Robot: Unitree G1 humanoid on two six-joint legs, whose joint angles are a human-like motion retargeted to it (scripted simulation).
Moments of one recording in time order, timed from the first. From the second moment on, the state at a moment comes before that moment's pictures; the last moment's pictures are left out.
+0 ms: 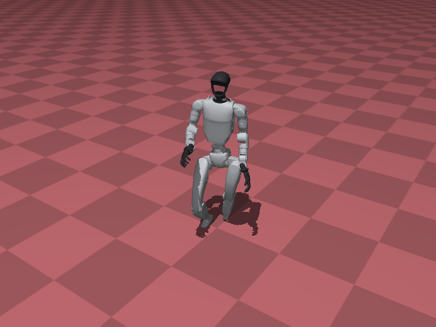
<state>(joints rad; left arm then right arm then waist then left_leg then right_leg) 0.05 0.16 0.00 0.99 -0.16 0.03 0.39 -0.19 -0.22 0.38 0.27 -0.21 -0.04 -0.33 0.07 -0.21 -0.02 0.09 -0.36 0.09 0.12 -0.61 0.18 -0.53 -0.12 0.13 1.21 -0.77 0.03</state>
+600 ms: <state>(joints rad) -0.21 0.17 -0.15 0.59 -0.13 -0.10 0.36 0.01 -0.41 0.28 1.04 -0.30 0.02 -0.27 -0.09 -0.20 -0.22 0.06 -0.34 0.07 -0.03 -0.55 0.08 -0.98 -0.02 0.01 0.89 -0.73 0.03</state>
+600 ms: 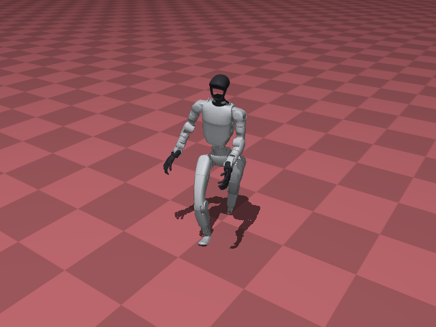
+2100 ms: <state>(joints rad) 0.12 0.26 0.20 0.52 -0.18 -0.06 0.32 -0.18 -0.24 0.41 0.86 -0.32 -0.02 -0.10 -0.03 -0.18 -0.21 -0.22 -0.24 0.25 0.15 -0.51 0.08 -0.52 -0.14 -0.06 0.87 -0.85 -0.01</state>
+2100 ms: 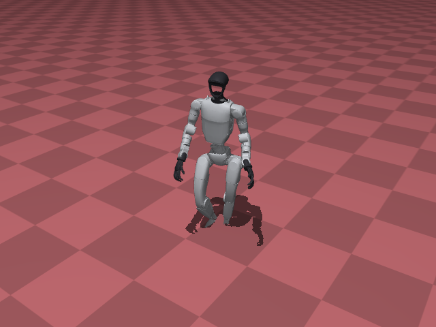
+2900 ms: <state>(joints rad) 0.04 0.23 0.02 0.82 -0.09 -0.12 0.35 -0.10 -0.20 0.46 0.97 -0.43 -0.05 -0.27 -0.03 -0.25 -0.24 -0.39 -0.20 0.24 0.43 -0.60 0.13 -0.58 -0.15 -0.07 0.88 -0.85 -0.02</state>
